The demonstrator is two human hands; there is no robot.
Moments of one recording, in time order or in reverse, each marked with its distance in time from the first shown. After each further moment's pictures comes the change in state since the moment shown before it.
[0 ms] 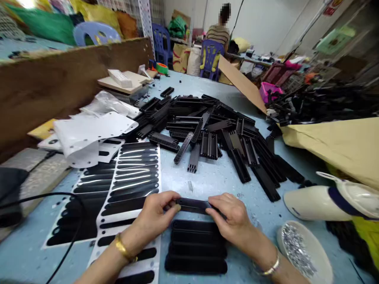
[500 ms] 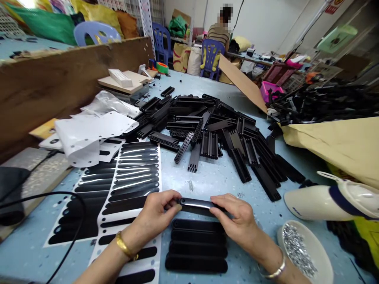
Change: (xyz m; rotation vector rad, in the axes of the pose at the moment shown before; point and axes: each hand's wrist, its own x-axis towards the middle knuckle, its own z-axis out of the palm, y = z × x) left_hand -0.002 0.010 -0.005 -0.066 -0.060 -0.019; right_hand -0.004 -0.001 -0.008 0.093 0.074 0.033
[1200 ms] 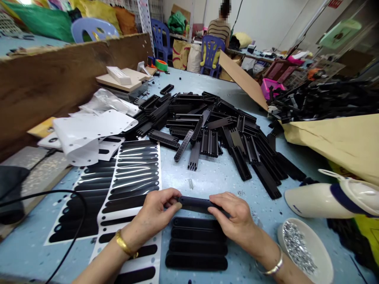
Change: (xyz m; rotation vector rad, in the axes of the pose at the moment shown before) left_hand 0.001 -0.002 0.001 -0.026 -0.011 -0.036; right_hand -0.002 0.001 0.004 -0.033 -0.022 -0.001
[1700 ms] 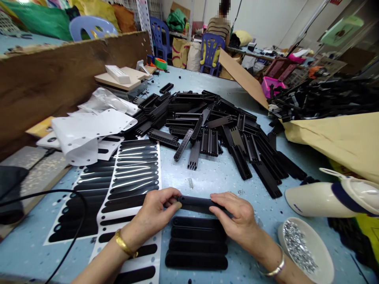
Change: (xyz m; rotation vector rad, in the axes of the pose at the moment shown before) left_hand -0.001 0.004 -0.001 0.028 0.011 0.004; right_hand 0.000 -0.002 -0.003 -0.004 0.045 -0.021
